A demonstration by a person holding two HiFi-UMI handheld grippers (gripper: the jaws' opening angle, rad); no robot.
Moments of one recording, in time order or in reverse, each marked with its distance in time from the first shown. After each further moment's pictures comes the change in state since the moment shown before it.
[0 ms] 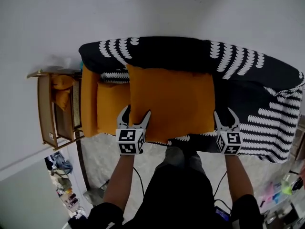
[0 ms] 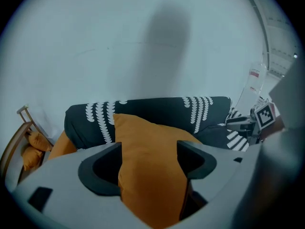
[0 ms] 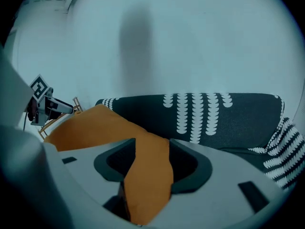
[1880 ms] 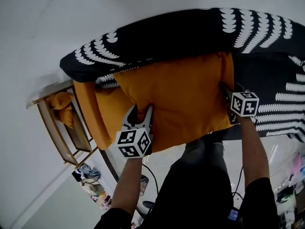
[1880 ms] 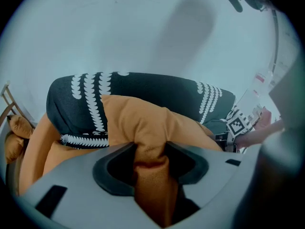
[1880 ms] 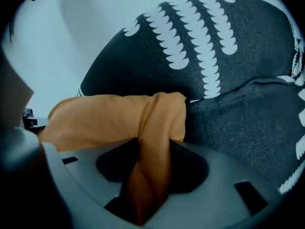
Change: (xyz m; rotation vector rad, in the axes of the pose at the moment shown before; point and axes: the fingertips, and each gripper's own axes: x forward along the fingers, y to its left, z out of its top) left arm 0.099 0.011 -0.036 -0.068 0.169 -0.090; right arm 0.159 -0.037 -0.127 0.421 0.309 0.072
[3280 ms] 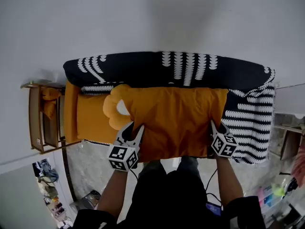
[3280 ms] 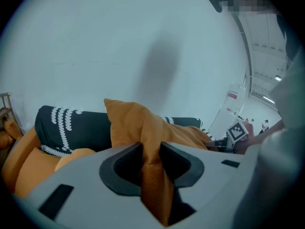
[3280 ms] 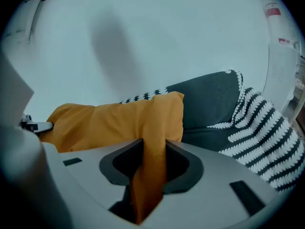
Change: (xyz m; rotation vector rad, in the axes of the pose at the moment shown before) left arm -0.126 -0.253 0.045 0.018 -0.333 -0.152; right arm -0.303 -0.097 0.052 -0.059 -0.279 -0.119
